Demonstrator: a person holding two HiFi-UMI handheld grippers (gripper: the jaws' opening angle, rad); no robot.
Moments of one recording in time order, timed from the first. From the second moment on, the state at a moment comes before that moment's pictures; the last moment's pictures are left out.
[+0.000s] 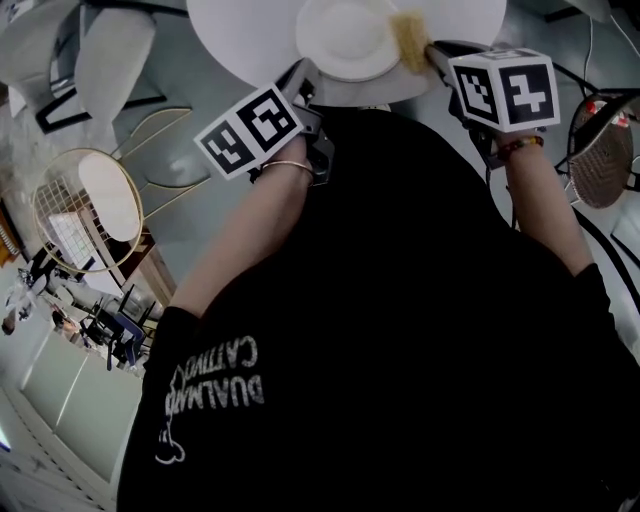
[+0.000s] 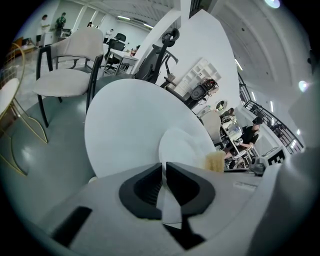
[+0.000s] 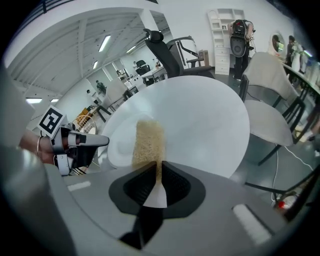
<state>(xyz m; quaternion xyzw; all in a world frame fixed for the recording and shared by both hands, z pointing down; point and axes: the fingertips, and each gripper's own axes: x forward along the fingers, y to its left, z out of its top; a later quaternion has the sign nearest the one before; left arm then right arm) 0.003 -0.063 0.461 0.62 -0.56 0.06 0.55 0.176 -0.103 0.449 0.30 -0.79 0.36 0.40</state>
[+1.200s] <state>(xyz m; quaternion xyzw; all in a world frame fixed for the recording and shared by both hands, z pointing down) -0.044 -0.092 0.455 0.62 -0.51 -0.05 0.59 0.032 -0.078 0.412 0.21 -0.80 0.46 0.32</state>
